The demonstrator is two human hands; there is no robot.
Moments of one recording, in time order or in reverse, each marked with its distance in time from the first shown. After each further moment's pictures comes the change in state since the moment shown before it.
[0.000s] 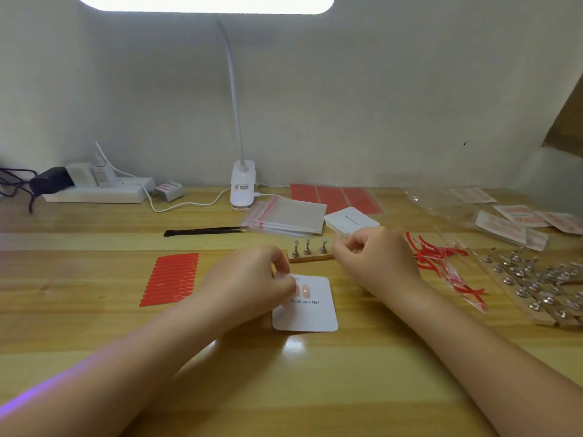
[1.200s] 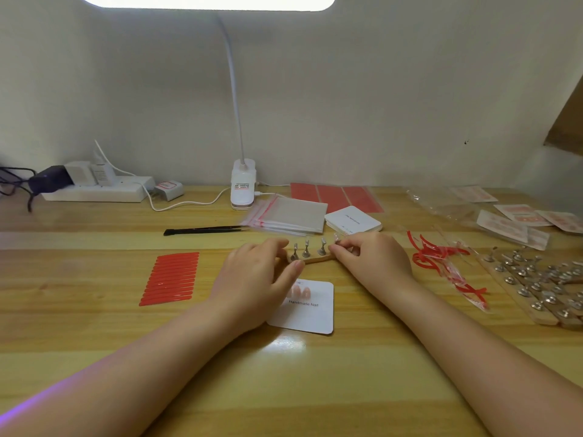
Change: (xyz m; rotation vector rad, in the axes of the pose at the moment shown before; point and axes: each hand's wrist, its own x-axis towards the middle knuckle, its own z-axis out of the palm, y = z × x) left_hand 0.008 -0.011 0.026 -0.064 0.150 0.146; right_hand 0.014 0.022 0.018 -0.136 -0.068 -0.053
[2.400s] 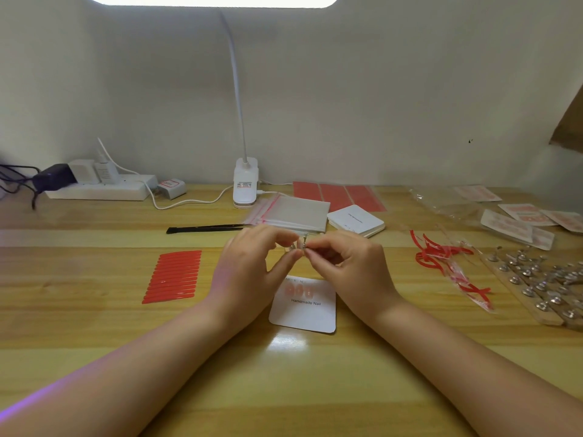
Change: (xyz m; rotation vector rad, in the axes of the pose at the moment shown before) left_hand -0.004 -0.002 -0.006 -0.200 0.336 0.256; right_hand -0.028 -0.037 0.005 0.428 0.224 -0.497
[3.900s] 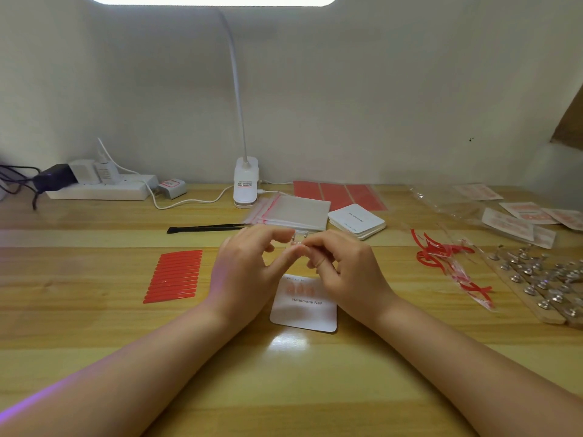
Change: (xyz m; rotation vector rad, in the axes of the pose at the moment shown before) left_hand 0.000 0.002 -0.001 -0.074 0.052 -0.070; right_hand 0.000 -0.002 0.004 0.017 -0.084 -0.027
